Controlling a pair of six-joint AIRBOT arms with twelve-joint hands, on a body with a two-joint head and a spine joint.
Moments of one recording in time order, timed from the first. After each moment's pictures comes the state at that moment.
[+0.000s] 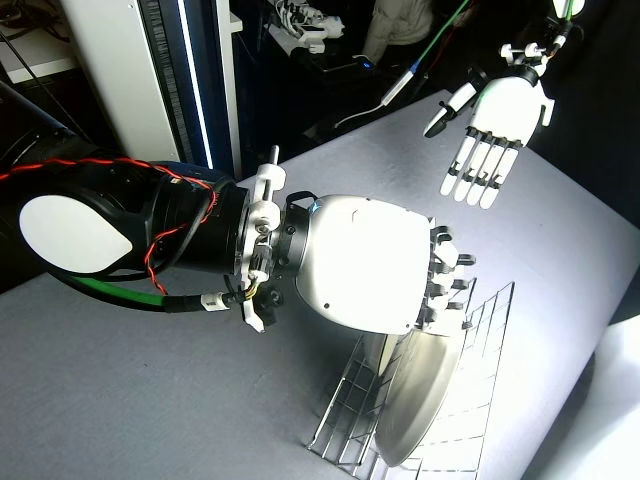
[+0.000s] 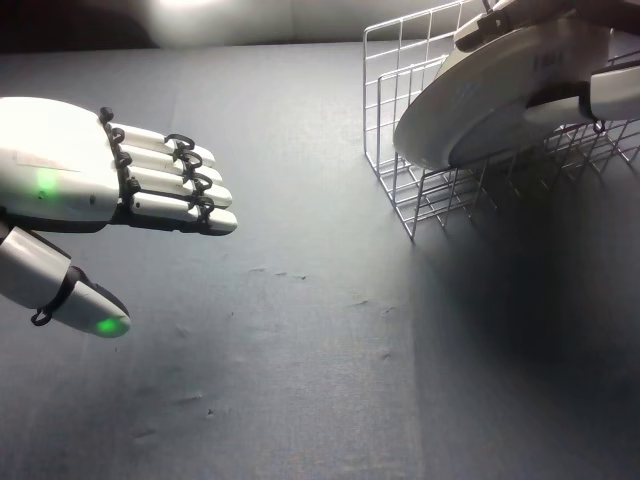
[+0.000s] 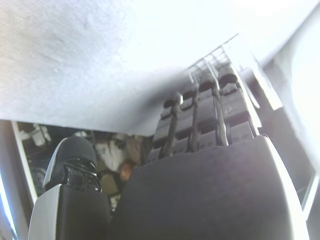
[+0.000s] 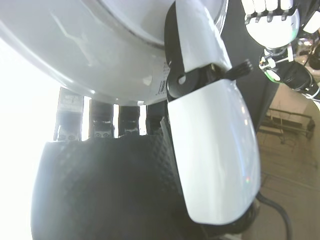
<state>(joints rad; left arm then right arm) 0.37 -0.91 1.41 1.68 -0.86 -0.26 -0.36 -0.94 1.20 -0.32 0.54 -0.29</state>
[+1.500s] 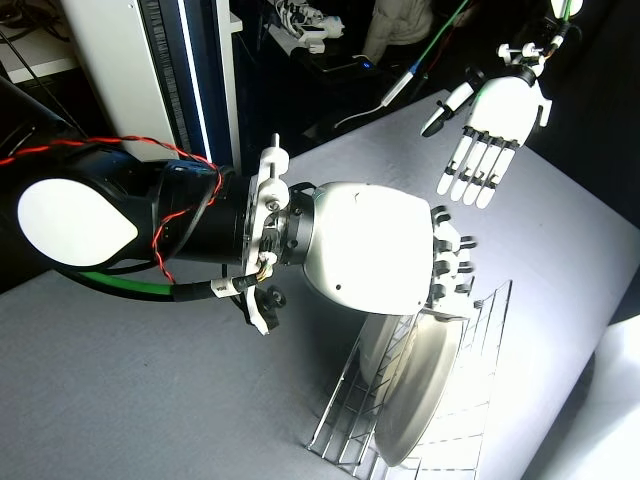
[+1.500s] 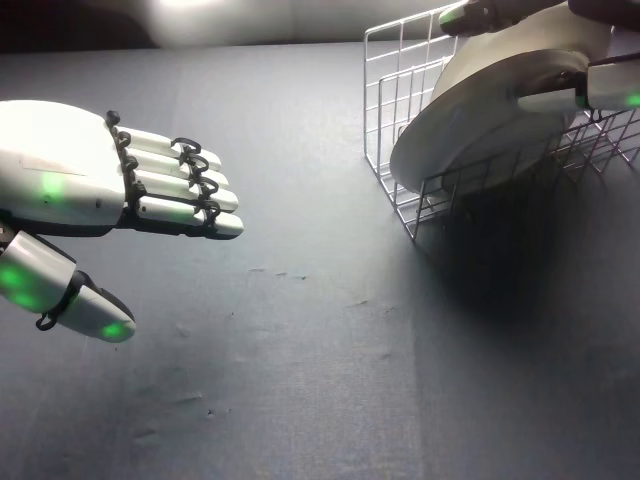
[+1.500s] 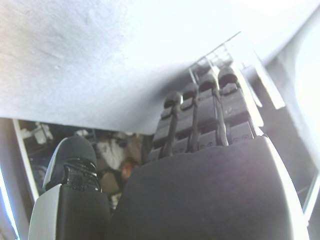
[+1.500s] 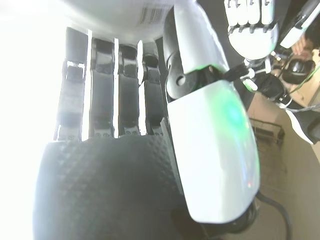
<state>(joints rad) 0.37 -0.91 1.39 1.68 -0.86 -0.26 -0.33 -0.93 1.20 -0.47 0.55 -0.27</state>
